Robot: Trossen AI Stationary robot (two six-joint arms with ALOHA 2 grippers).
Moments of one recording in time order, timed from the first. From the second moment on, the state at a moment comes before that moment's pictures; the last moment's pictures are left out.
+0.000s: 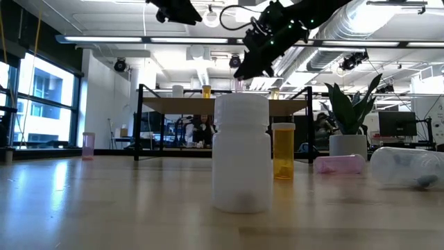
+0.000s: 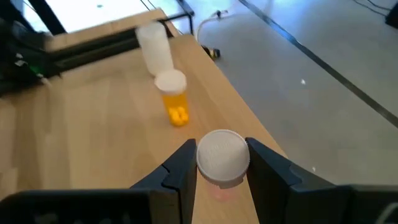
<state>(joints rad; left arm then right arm) 0.73 1.36 1.44 -0.34 -0.03 0.24 -0.63 1.70 1.44 -0.31 -0.20 -0.08</state>
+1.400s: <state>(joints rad) 0.73 1.36 1.44 -0.40 -0.02 0.27 -0.63 1.74 1.44 -0.40 -0.15 -0.12</state>
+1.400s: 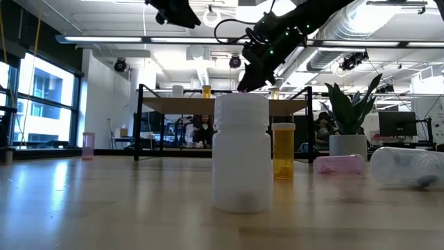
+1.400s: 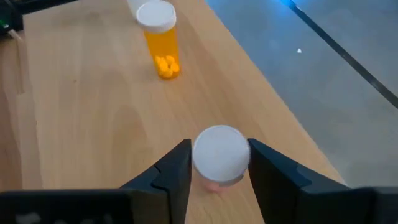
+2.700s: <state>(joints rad) 0.67 1.12 1.42 -0.79 0.00 0.03 -0.59 1.73 1.84 -0.85 -0.21 -0.17</state>
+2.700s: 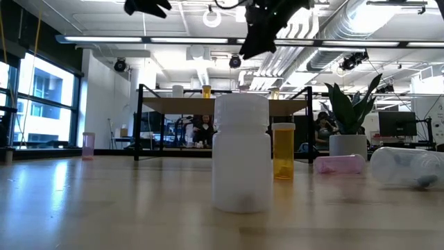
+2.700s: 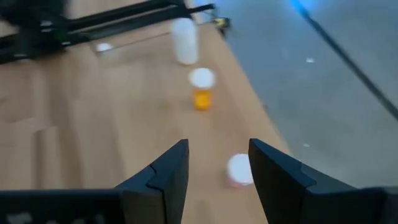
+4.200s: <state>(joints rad) 0.08 0.78 0.89 -0.58 0.01 -0.32 0.29 1.73 1.67 -1.06 0.20 0.58</state>
